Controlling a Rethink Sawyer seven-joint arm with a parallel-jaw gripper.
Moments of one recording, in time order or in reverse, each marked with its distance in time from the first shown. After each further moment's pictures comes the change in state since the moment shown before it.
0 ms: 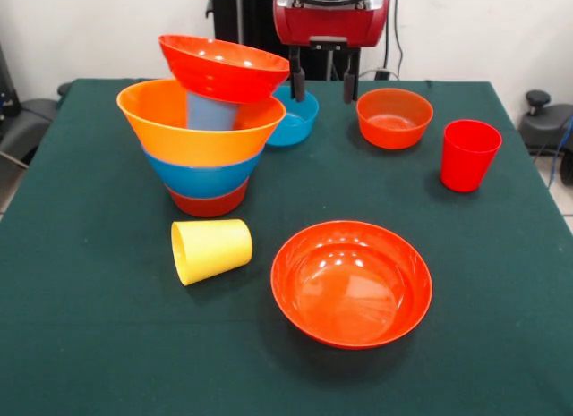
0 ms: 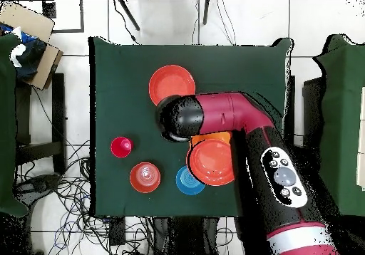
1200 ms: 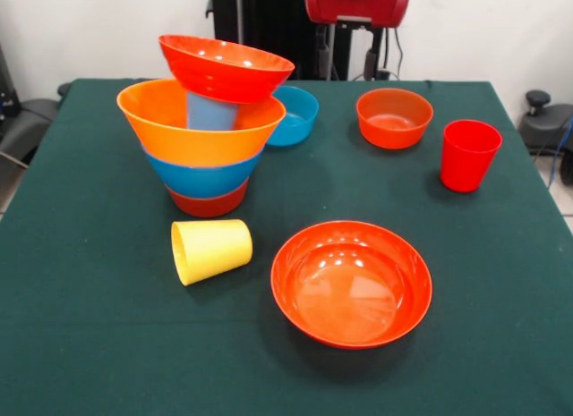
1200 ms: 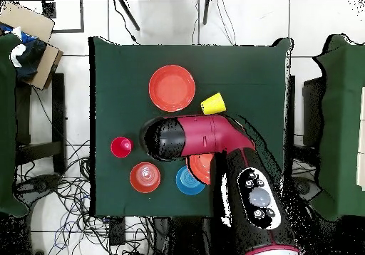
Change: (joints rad) arm 0.124 -0.055 -0.149 0.124 0.090 -0.082 0.012
